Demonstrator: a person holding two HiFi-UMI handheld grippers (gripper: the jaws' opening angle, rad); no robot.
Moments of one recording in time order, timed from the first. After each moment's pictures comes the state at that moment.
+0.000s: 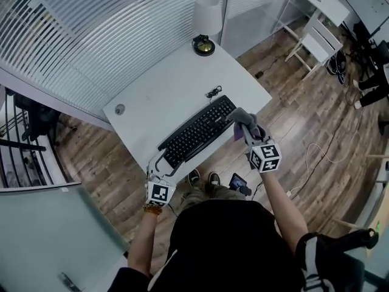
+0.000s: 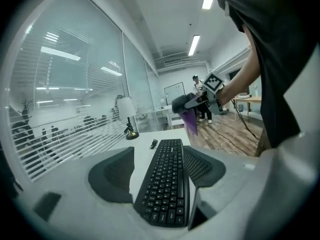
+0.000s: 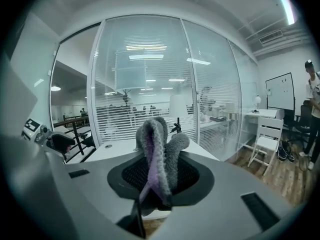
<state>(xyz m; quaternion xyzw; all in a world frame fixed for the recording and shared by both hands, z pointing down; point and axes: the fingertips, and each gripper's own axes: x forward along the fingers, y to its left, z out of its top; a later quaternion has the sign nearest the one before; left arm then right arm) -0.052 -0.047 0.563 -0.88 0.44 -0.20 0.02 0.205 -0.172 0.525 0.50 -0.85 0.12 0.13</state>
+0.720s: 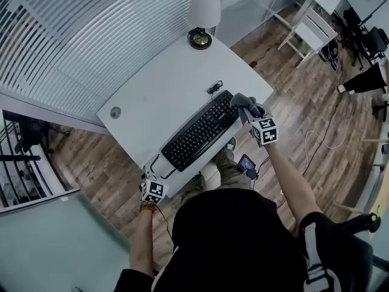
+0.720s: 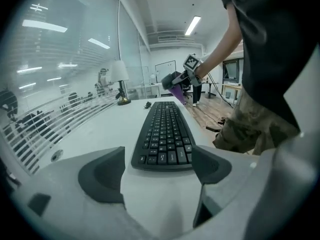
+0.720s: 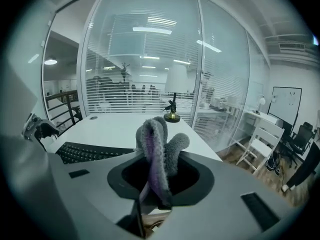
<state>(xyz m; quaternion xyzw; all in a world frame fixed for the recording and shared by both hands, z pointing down) -0.124 -0.037 0.709 -0.88 0.36 -0.31 -0.06 0.218 -0.253 0.615 0.50 -0.82 0.11 0.27</state>
